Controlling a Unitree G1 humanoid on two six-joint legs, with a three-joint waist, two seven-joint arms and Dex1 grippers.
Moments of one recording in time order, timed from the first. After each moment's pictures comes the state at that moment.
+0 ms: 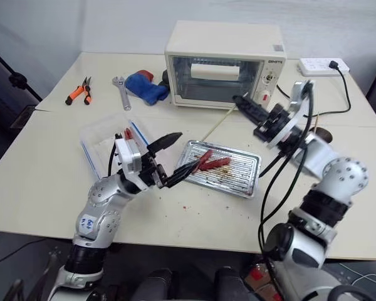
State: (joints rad) left arm -0.37 0.17 -0.06 -0.16 -0.38 0.05 -0.67; right arm -0.79 -0.17 -0.73 -0.05 1.19 1.39 0.29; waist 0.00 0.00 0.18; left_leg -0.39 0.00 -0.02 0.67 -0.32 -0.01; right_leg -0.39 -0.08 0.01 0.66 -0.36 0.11
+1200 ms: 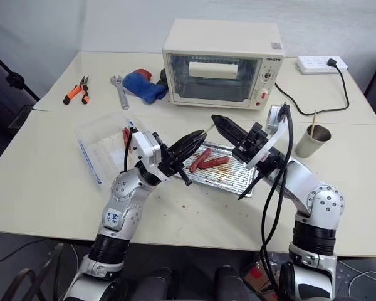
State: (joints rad) left arm -0.44 0.06 -0.12 -0.06 -0.31 -0.06 -0.59; right arm -0.52 -0.33 -0.32 -0.17 1.78 0.96 -0.06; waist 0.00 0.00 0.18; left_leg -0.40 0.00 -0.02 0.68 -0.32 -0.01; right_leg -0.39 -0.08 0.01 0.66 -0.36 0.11
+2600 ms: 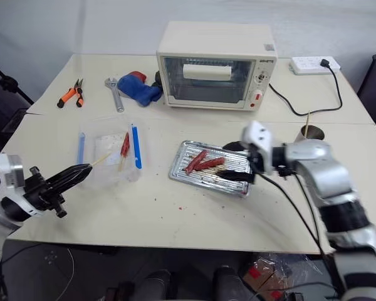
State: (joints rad) left arm 0.04 0.67 0.52 -0.26 -0.78 0.44 -0.86; right arm -0.72 -0.69 0.23 0.11 0.32 0.44 1.13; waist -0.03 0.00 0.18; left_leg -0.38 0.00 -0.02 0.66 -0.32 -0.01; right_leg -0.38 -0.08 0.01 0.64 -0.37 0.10
